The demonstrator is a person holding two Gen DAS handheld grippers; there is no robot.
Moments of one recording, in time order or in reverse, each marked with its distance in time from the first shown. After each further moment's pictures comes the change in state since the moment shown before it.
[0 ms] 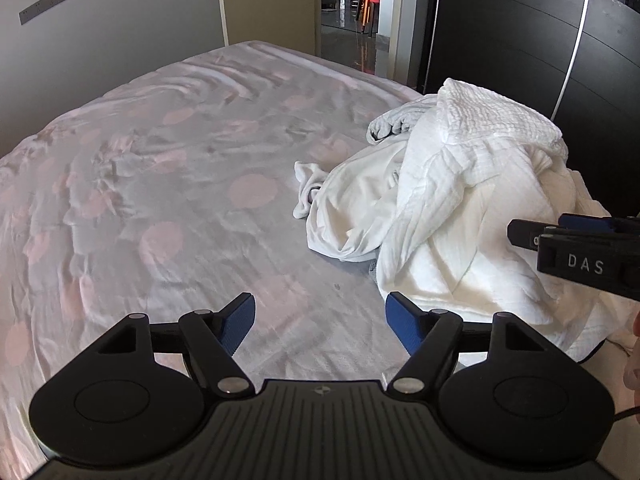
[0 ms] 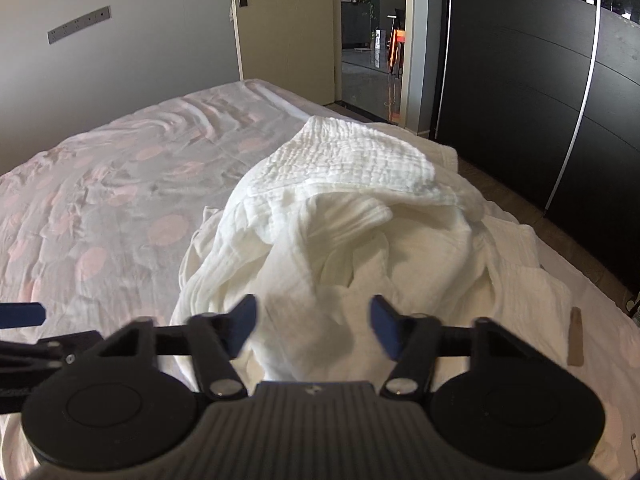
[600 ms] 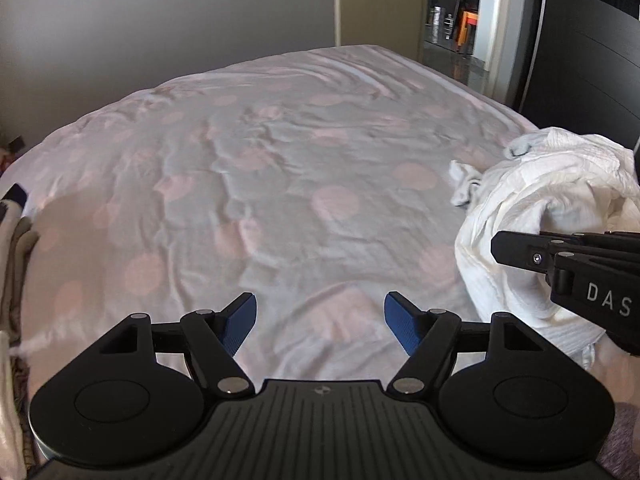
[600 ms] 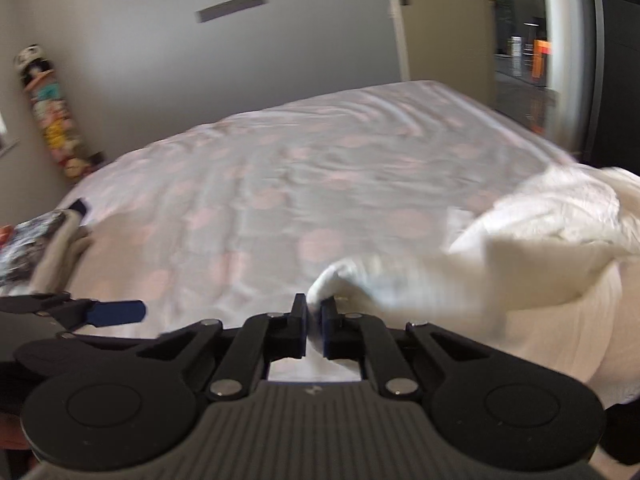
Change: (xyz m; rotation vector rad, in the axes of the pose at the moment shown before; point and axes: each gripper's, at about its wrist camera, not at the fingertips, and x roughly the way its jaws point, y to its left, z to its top) left arm -0.091 0.151 -0.069 -0.202 -0.005 0.226; right arm -0.064 0.197 -0.019 -0.159 0.012 0.465
